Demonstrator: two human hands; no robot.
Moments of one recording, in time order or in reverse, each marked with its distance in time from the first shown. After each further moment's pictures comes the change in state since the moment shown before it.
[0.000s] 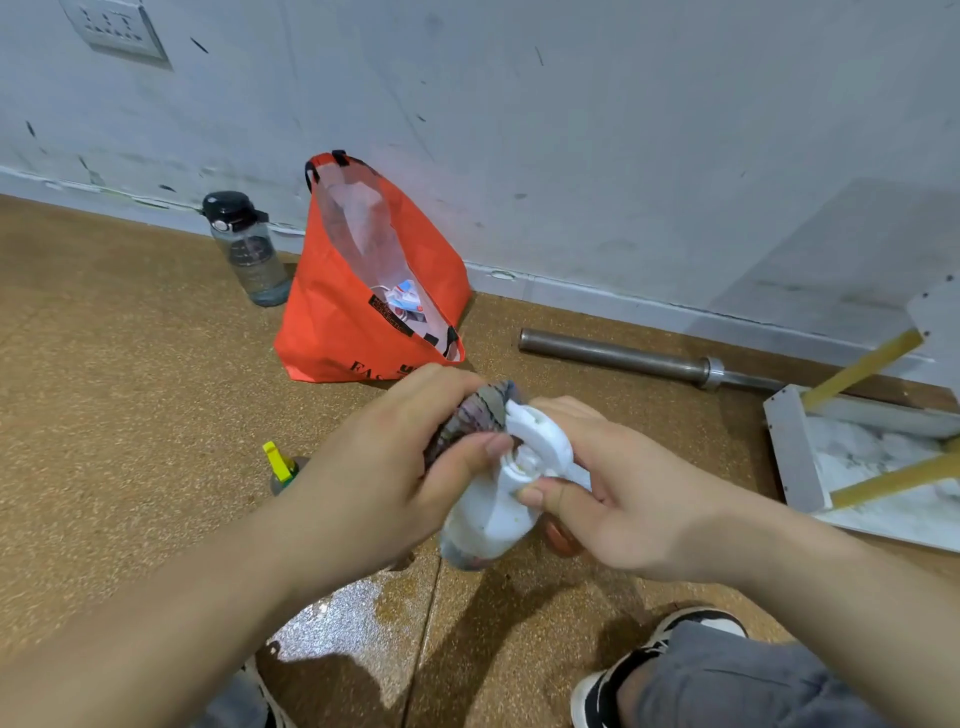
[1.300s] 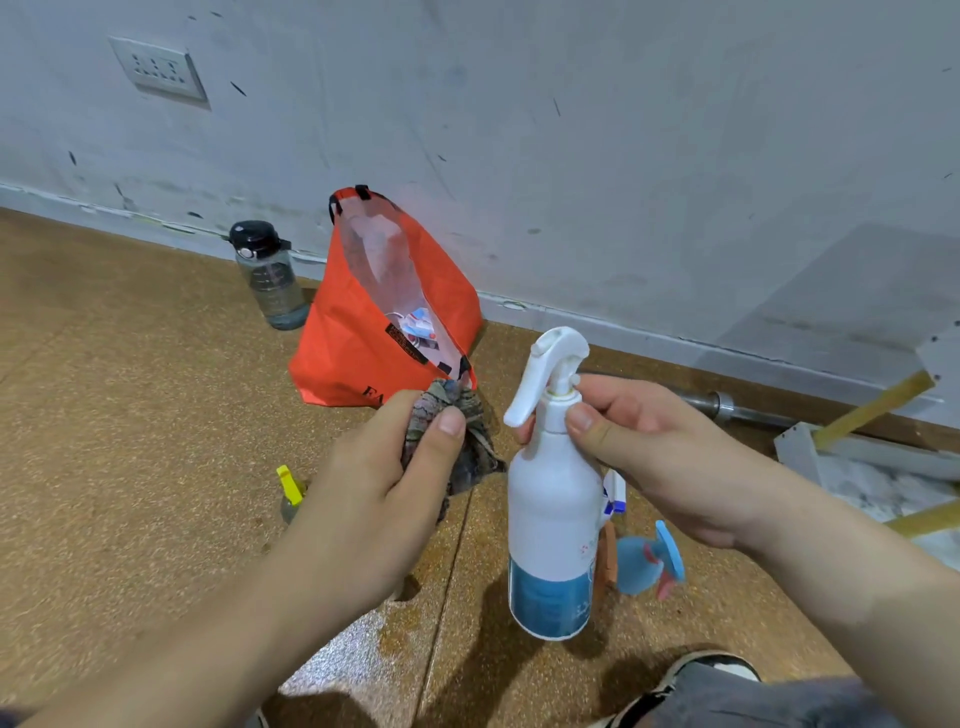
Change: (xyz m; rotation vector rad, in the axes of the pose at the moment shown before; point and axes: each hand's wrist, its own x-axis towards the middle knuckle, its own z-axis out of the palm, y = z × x) left_hand -0.009 0.017 -0.009 -0.268 0.227 -0.408; right_hand 0.023 0.012 -0.028 0.661 0.092 0.124
